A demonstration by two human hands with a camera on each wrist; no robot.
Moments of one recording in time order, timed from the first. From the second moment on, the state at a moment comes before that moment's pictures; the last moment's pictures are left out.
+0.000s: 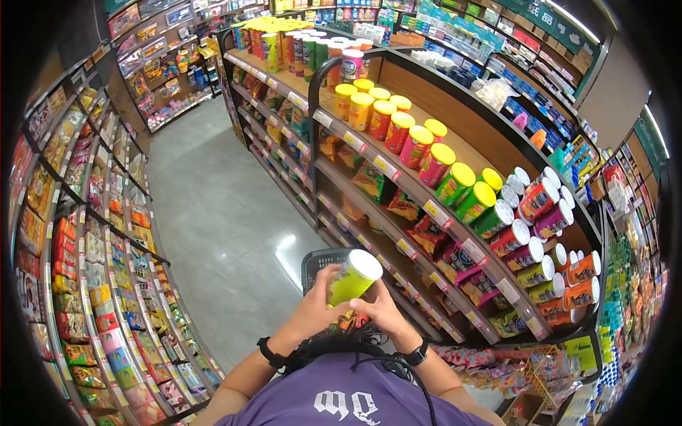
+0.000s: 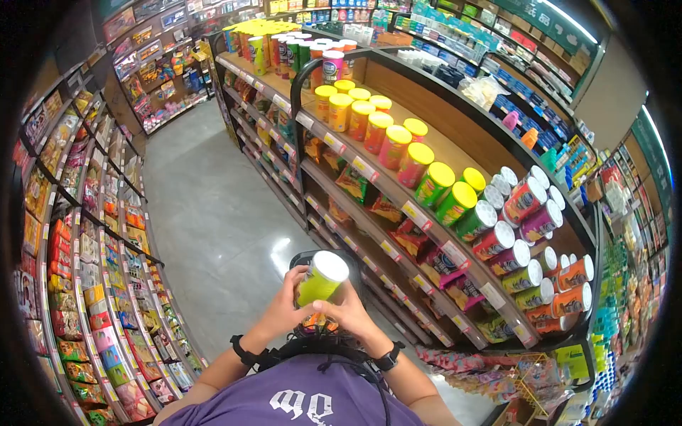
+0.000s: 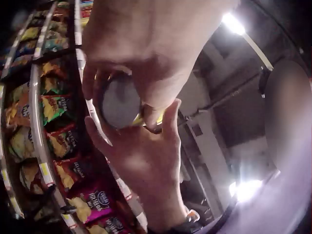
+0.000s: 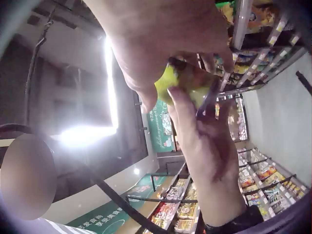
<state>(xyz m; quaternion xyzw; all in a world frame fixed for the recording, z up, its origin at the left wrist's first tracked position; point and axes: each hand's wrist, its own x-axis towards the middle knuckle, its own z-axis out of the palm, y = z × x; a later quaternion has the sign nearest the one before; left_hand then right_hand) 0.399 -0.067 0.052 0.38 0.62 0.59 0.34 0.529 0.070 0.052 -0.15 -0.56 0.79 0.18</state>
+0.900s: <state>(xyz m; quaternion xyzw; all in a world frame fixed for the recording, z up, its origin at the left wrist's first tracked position) 0.407 -0.064 0.061 0.44 0.67 0.56 0.18 0.551 0.086 0.041 -0.20 -0.49 0.81 0.22</state>
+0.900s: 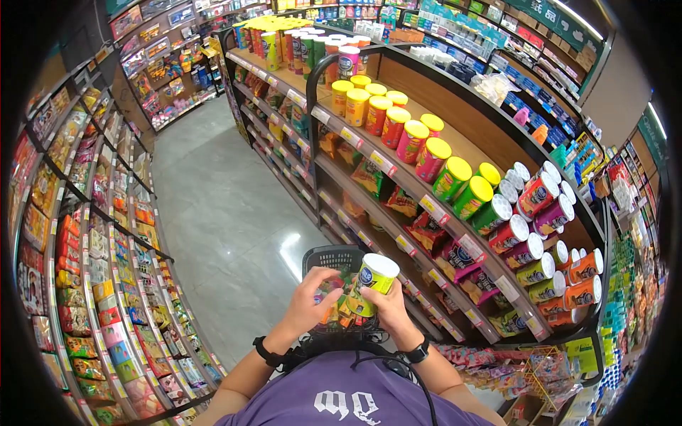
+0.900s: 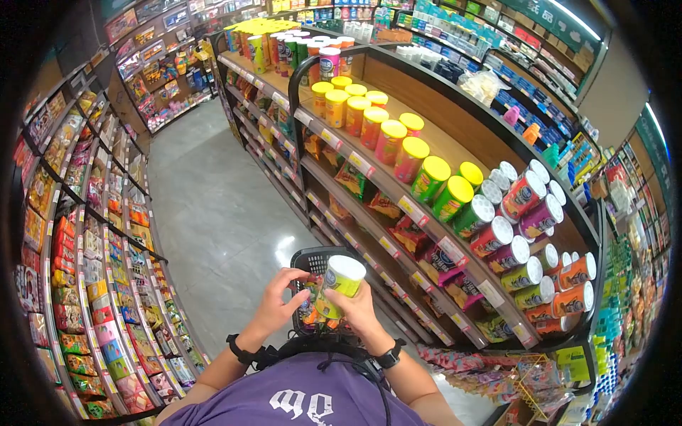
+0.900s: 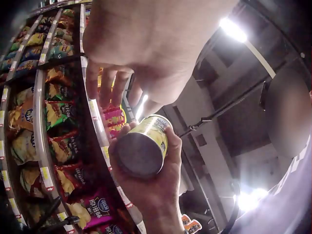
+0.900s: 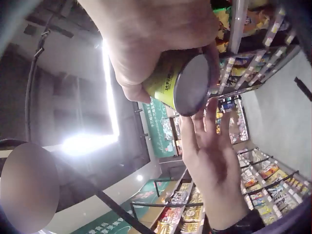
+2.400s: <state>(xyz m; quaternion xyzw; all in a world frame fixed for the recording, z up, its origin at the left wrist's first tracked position) 0.419 -0.075 0.021 0.40 0.68 0.53 0.31 0.549 0.094 0.011 -0.23 -0.52 0.82 0.10</state>
